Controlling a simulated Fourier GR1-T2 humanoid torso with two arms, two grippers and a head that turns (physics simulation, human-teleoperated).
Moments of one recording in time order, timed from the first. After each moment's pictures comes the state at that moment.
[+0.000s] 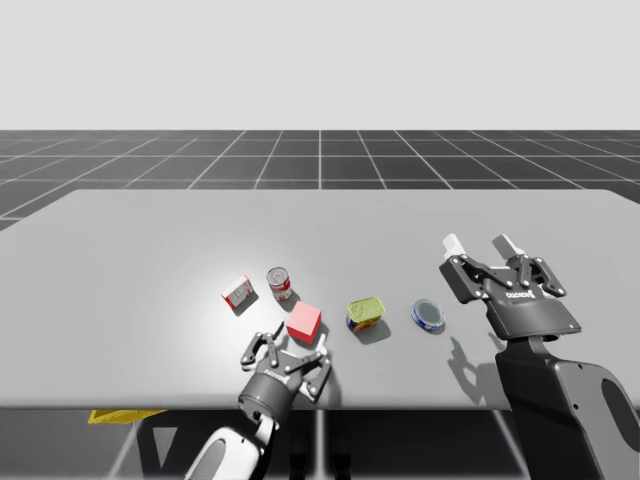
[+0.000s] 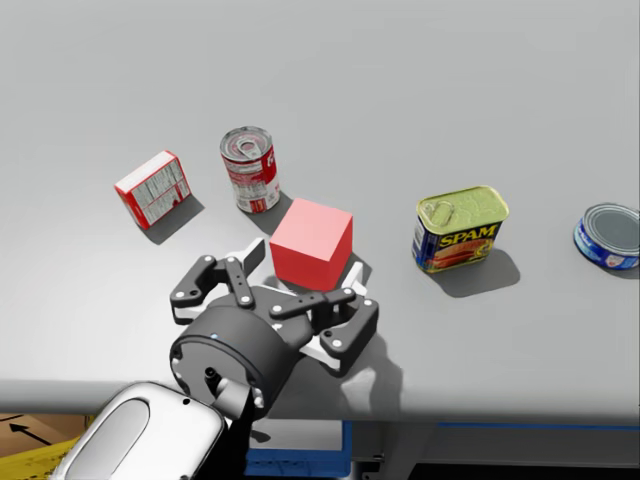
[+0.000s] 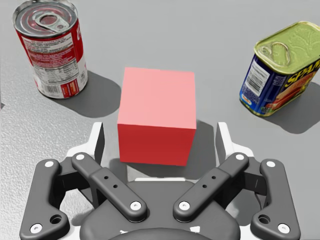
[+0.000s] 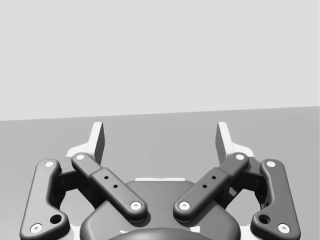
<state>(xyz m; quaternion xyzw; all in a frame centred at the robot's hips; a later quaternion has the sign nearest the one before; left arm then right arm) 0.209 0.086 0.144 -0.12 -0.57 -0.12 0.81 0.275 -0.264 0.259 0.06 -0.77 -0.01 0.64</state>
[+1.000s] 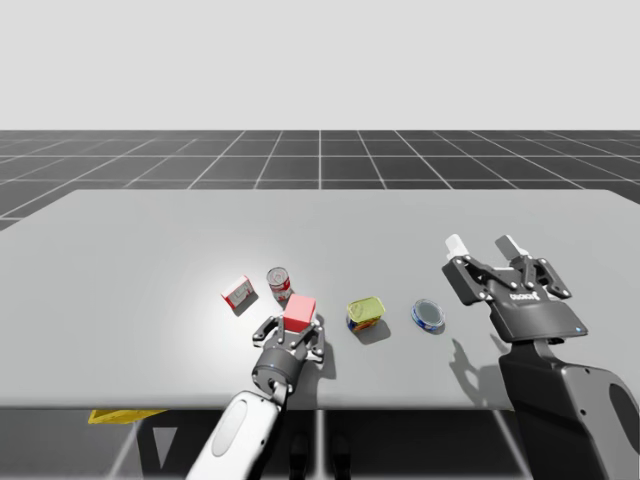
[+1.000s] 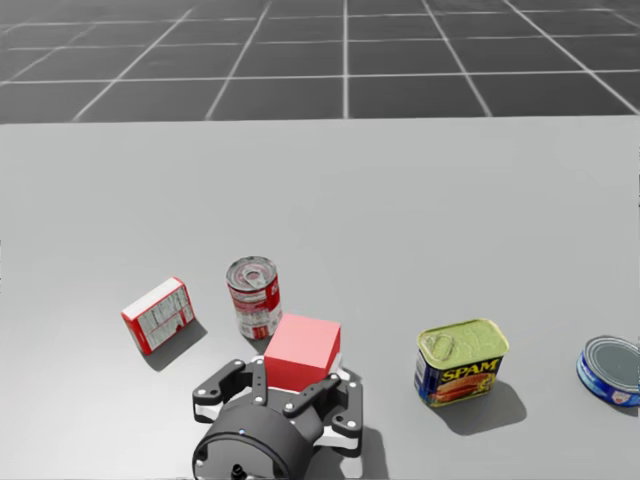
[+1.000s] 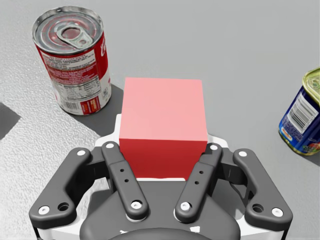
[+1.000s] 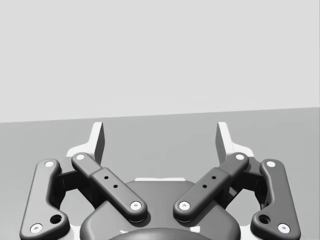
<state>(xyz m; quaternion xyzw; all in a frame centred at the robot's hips) 0.245 0.075 0.137 -0.08 -0.56 -0.08 0.82 0.272 -0.265 0.261 0.06 -0.77 -0.01 0.64</state>
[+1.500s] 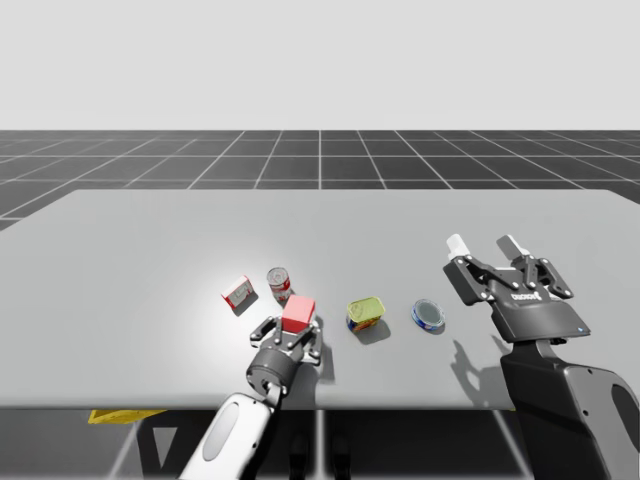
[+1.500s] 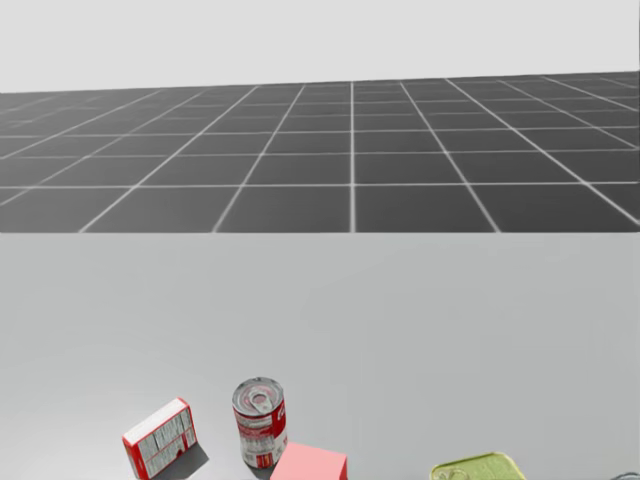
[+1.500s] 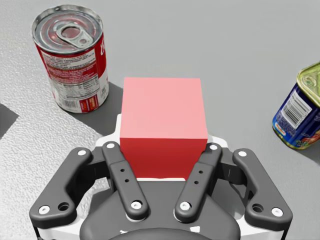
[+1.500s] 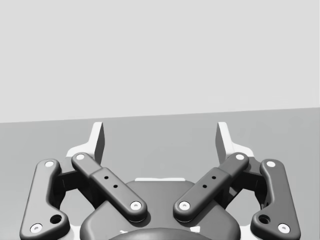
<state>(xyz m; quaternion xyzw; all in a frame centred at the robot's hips) 0.243 0.082 0.143 -0.10 -0.55 -0.08 0.83 0.271 -0.267 0.262 0.06 -0.77 -0.01 0.64</state>
